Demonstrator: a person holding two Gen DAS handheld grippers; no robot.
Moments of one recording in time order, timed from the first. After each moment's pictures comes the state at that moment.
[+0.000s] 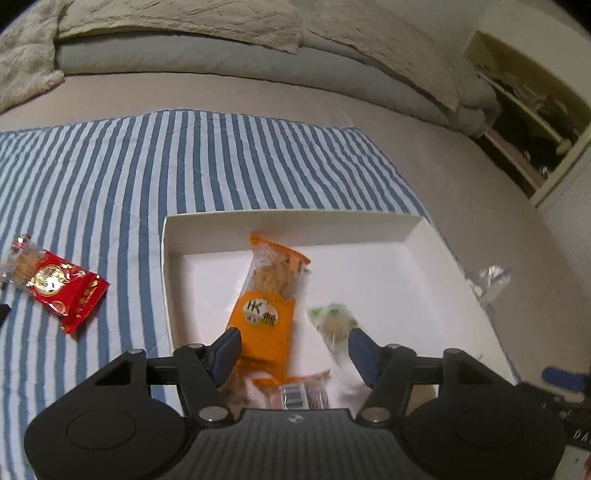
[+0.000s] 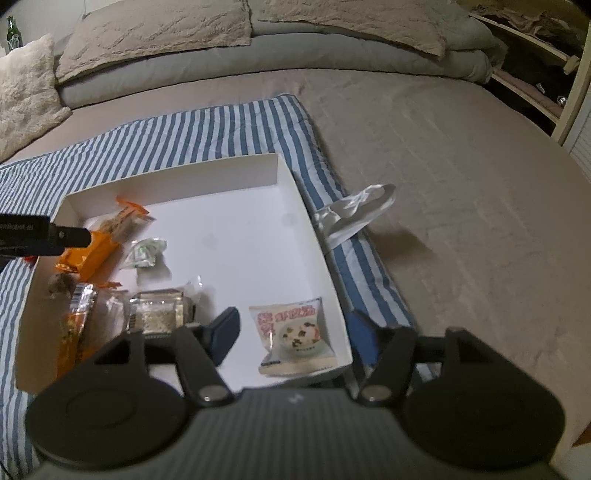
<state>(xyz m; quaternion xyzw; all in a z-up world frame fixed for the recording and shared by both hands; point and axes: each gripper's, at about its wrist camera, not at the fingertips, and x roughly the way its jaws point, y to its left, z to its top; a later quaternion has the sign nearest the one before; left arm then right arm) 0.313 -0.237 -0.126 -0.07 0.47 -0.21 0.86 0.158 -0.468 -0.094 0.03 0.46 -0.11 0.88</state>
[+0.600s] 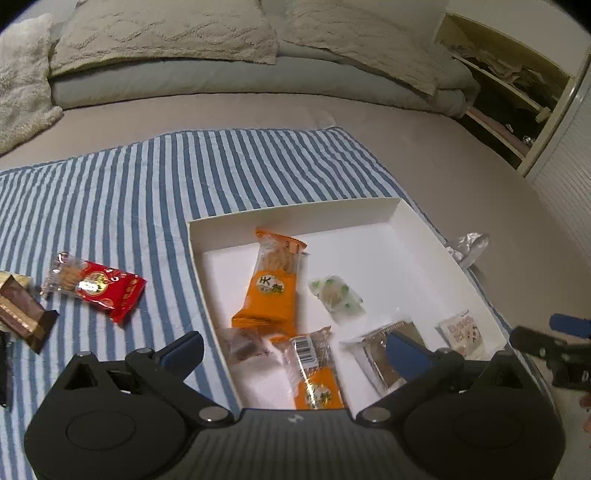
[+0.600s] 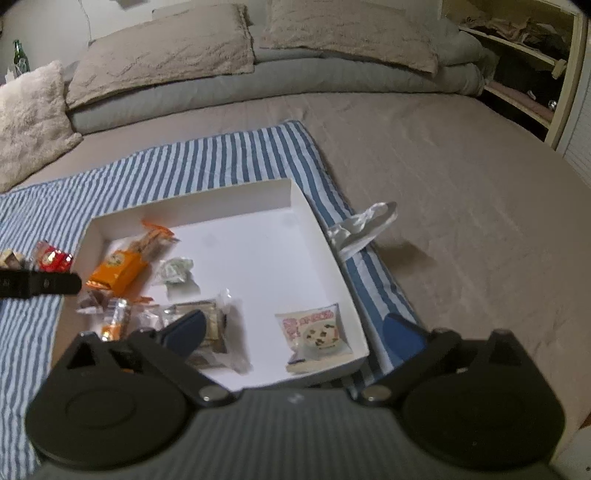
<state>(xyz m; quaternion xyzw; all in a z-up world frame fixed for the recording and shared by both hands) 0.264 -0.211 -0.086 -0.01 0.45 -0.23 0.86 0.137 -0.444 -0.070 0.05 0.42 -0.11 0.90</state>
